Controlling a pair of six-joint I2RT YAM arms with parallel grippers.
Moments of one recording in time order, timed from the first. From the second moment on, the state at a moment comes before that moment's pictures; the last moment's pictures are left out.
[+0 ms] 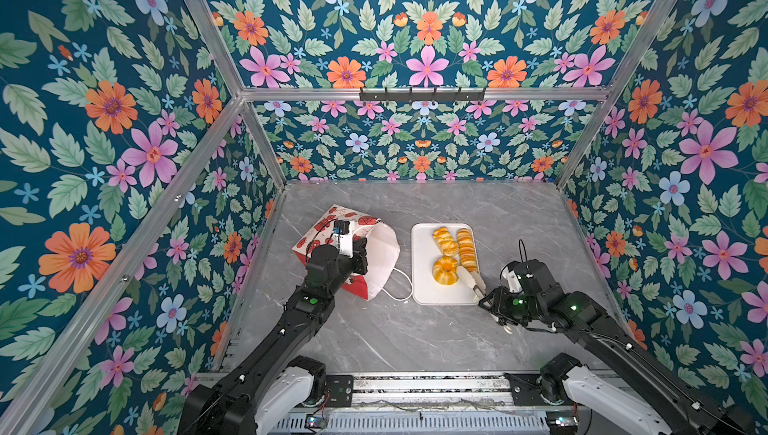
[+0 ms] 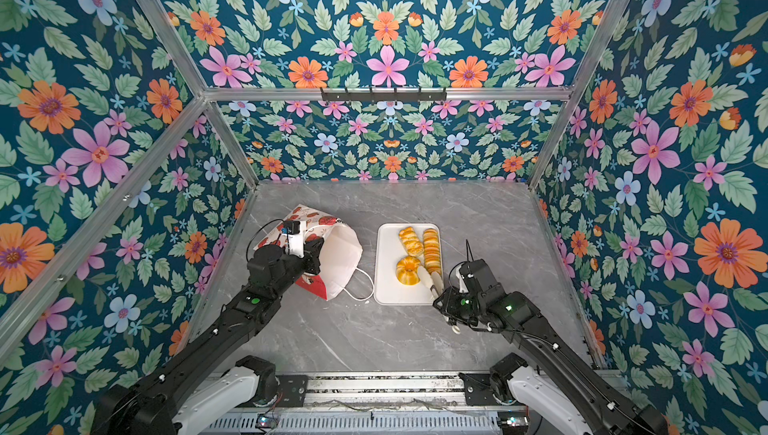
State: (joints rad) left arm -0.38 0.96 0.50 0.21 0.10 -0.21; right arm 0.53 0.82 0.66 -0.77 -0.31 0.88
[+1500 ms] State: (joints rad) left arm -0.38 0.92 0.65 -0.05 0.07 -0.20; right arm 0.83 1.81 1.35 -0.41 -0.35 0.40
